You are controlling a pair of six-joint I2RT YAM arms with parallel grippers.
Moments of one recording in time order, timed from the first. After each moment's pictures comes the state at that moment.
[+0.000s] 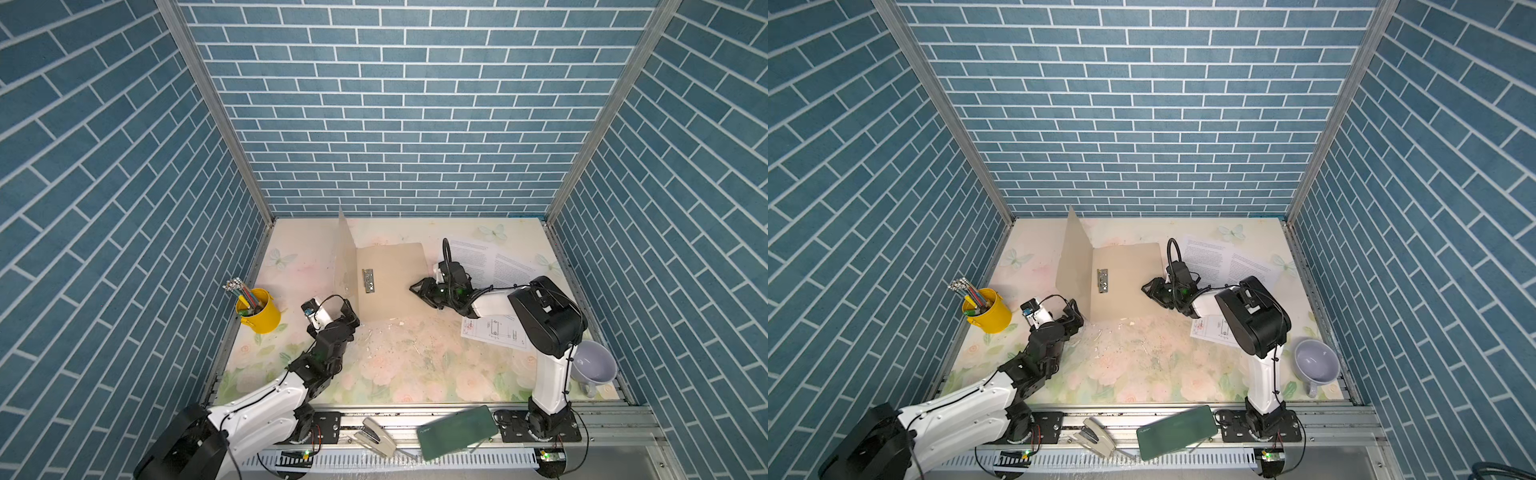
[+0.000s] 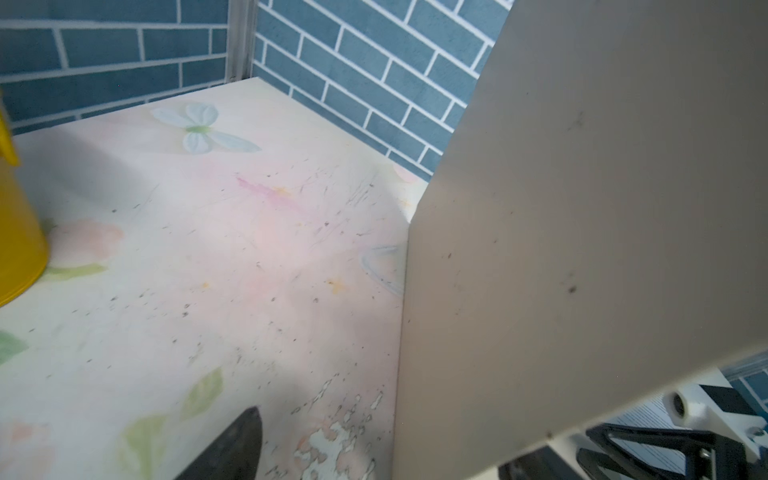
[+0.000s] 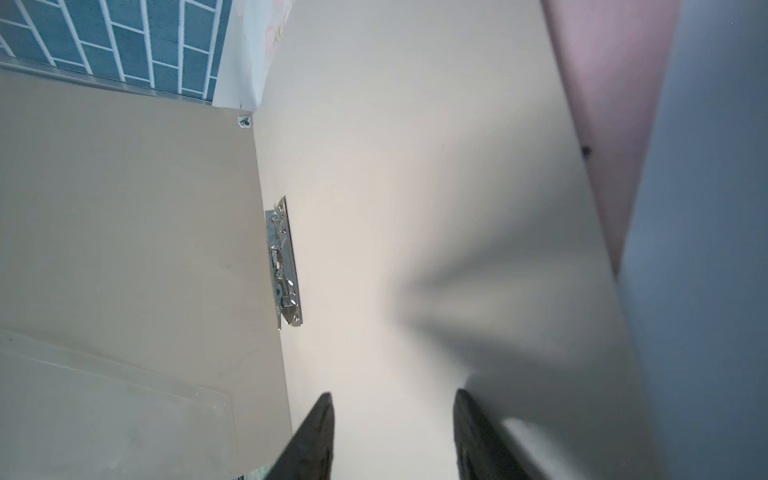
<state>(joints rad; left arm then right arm) -0.66 0.88 0.18 0.27 -0.73 -0.80 0.62 1.96 0.95 0.36 -0.36 1.02</state>
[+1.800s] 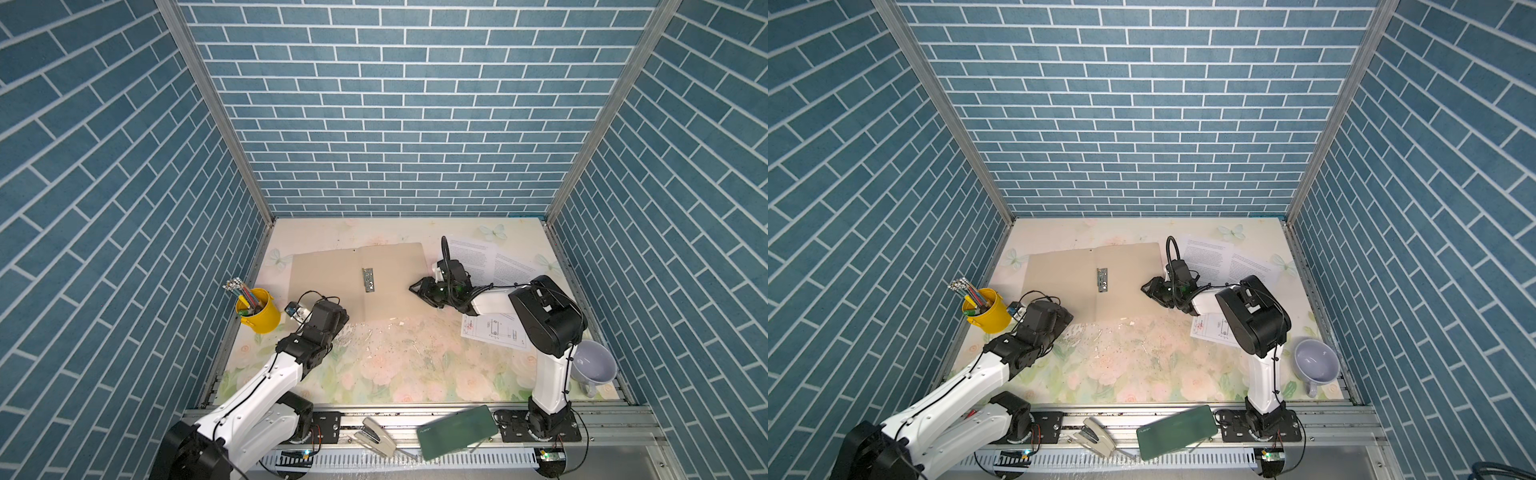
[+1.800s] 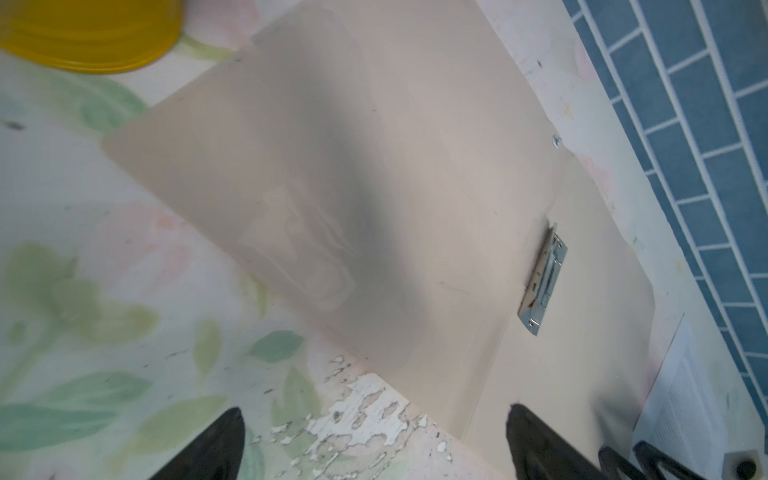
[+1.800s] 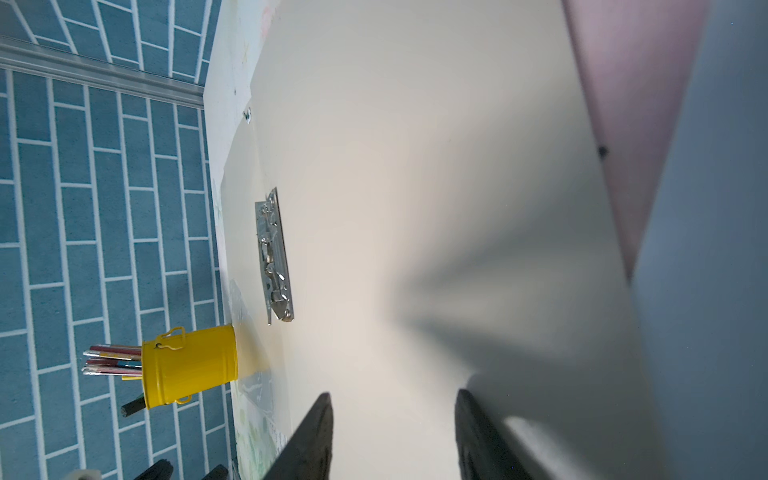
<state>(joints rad) -0.43 0.97 0.47 -0.37 -0.34 -1.17 0.62 1.96 0.97 0.33 -0.39 0.99</state>
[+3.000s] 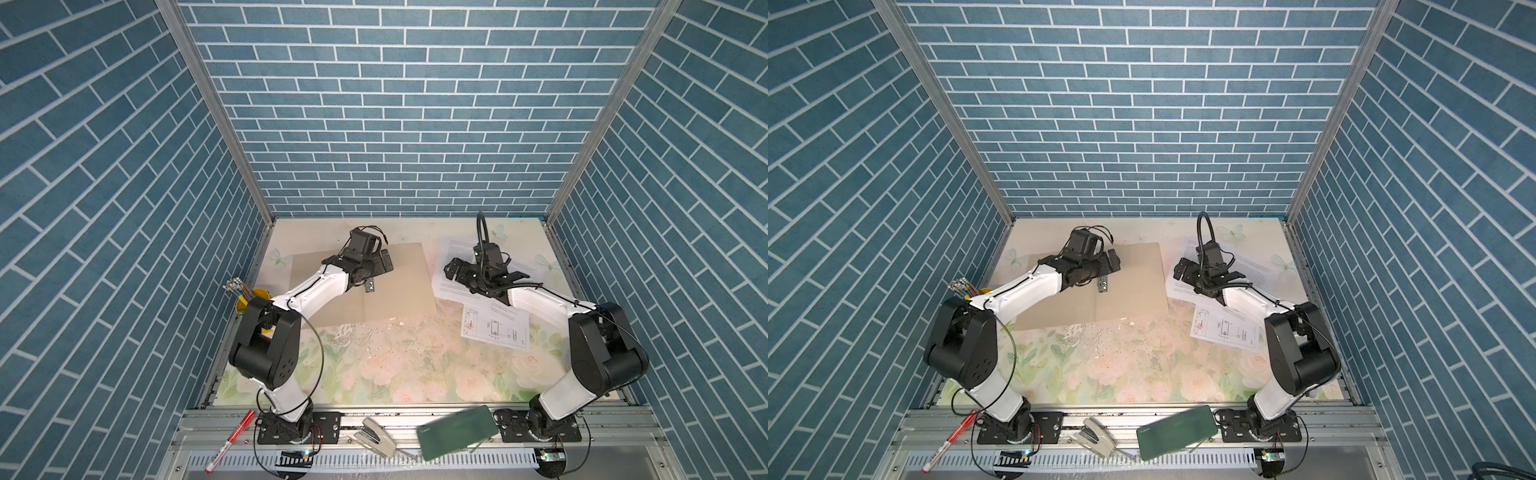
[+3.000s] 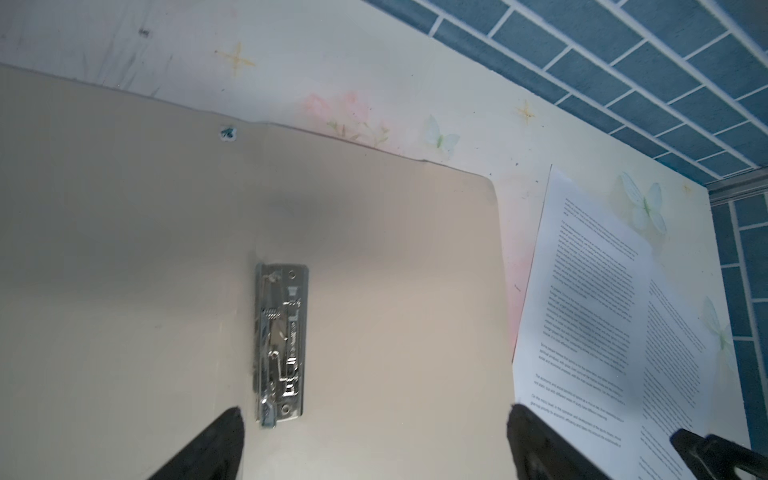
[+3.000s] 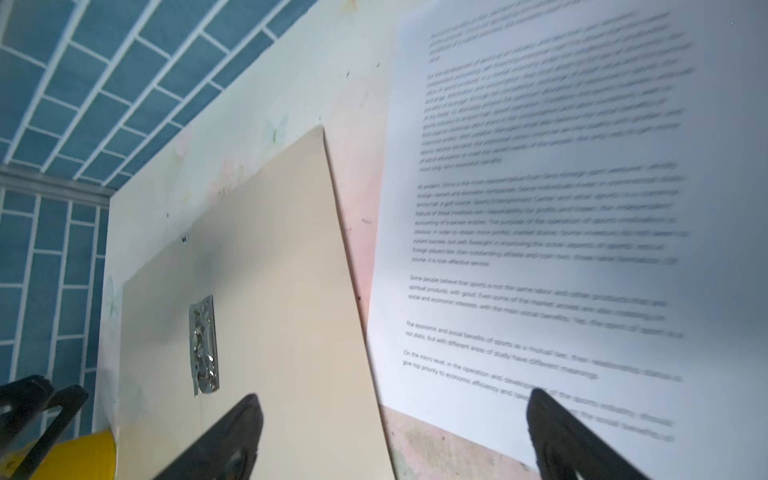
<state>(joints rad) -0.44 1.71 1.26 -0.38 -0.03 -0.64 0.41 1.59 0.99 -0.16 -0.08 0.71</state>
